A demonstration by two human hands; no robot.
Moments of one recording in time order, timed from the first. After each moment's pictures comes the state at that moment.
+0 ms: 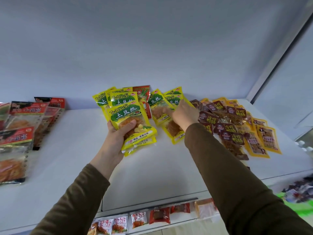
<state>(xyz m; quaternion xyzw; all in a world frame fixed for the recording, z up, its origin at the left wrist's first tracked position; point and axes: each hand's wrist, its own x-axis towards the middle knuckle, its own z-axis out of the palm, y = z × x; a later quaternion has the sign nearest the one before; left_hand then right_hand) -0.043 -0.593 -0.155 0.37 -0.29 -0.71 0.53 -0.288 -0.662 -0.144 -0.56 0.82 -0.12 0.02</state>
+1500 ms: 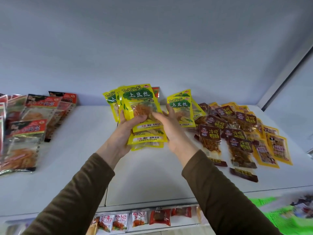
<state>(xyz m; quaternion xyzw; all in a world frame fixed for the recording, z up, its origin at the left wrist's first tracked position) -0.043 -0.596 -0.137 0.35 -0.35 -0.73 0.48 -0.197 -0.596 -0.128 -0.39 0.52 -0.52 0.56</state>
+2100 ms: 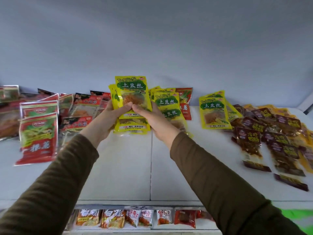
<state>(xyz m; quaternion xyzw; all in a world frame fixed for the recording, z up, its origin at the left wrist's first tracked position) 0.120 -0.626 -0.107 0.51 -0.43 -0.58 0.47 -0.047 -0.643 -0.130 -0.48 0.50 -0.41 0.60</state>
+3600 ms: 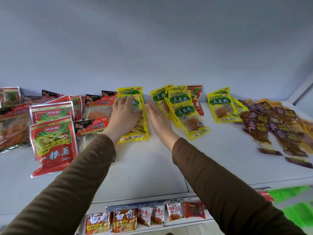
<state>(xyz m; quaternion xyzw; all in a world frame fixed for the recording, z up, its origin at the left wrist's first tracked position) 0.176 -0.656 -0.133 0.61 -0.73 -0.17 0.27 0.034 -0.642 -0.158 -0.57 0.54 -0.49 0.39</state>
